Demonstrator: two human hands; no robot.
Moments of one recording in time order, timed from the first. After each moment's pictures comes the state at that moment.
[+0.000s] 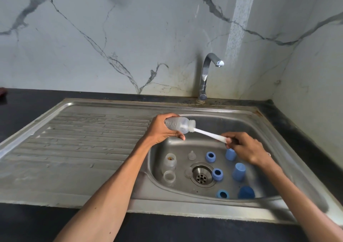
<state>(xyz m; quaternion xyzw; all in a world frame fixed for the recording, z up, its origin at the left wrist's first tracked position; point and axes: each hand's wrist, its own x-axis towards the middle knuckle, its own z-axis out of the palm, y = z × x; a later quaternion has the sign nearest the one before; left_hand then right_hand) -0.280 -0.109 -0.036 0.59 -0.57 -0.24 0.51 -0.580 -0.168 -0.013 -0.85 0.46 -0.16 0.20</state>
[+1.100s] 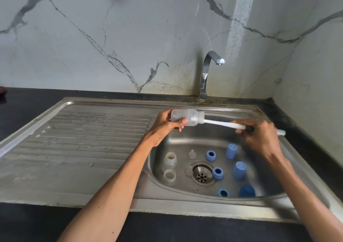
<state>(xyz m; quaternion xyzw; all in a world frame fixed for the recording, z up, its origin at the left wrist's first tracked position) -0.299 -0.104 -0.019 0.46 -0.49 -0.42 0.61 -0.594 -0.169 0.008 -0.81 0.44 -0.36 0.12</state>
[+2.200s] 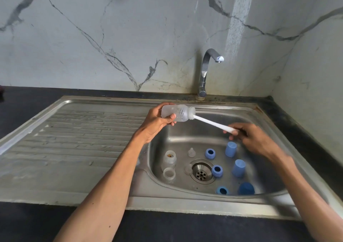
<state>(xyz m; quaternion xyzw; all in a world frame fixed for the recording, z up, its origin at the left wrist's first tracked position) -0.279 -0.100 -0.015 0.43 -0.46 -0.44 0.64 -0.592 -0.175 0.008 -0.86 0.42 -0.18 0.22</state>
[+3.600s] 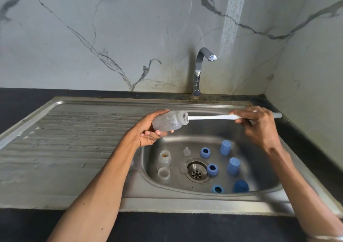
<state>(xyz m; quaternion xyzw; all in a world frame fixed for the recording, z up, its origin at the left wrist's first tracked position) -0.268 -0.088 -0.008 0.44 -0.32 -0.71 0.45 -0.605 -0.187 0.015 -0.84 0.33 -0.44 0.02</state>
